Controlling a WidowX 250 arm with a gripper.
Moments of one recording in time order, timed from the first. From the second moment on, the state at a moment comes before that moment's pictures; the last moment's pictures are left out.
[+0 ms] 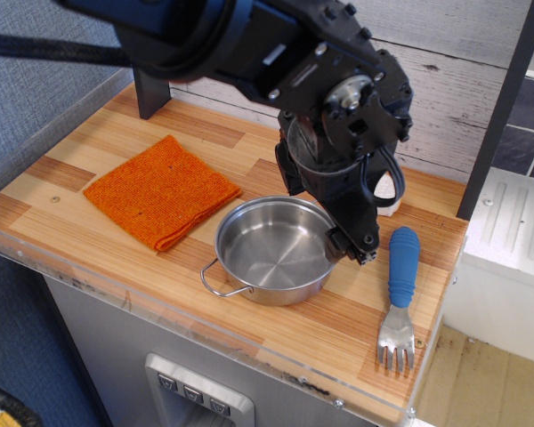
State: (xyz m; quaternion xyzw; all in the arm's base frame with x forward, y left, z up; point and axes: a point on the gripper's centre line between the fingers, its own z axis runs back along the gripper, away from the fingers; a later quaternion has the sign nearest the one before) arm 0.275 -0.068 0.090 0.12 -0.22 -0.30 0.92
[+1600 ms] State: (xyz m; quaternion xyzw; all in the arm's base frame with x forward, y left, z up) arm 0.288 0.110 0.067 0.07 -0.18 -0.13 0.97
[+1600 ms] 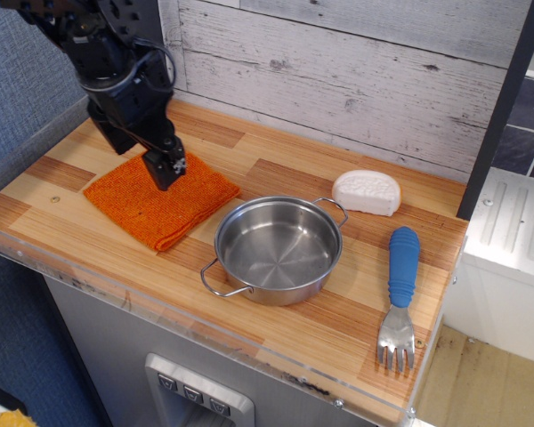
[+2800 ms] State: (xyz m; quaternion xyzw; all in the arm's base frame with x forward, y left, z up) arm 0.297 0.129 0.014 0.08 -0.08 -0.14 0.98
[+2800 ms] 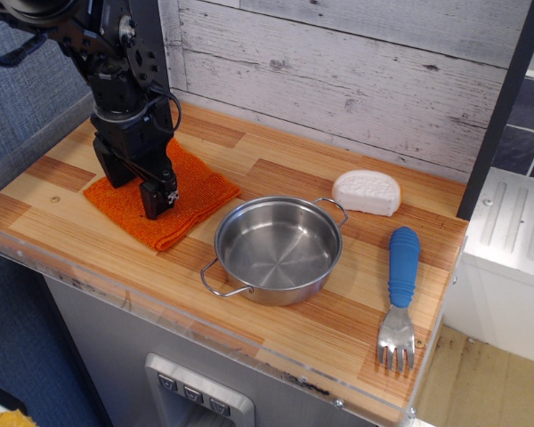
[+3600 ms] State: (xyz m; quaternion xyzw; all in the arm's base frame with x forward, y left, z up) arm 0.336 0.096 0.011 0.07 -0.10 -0.16 0.98
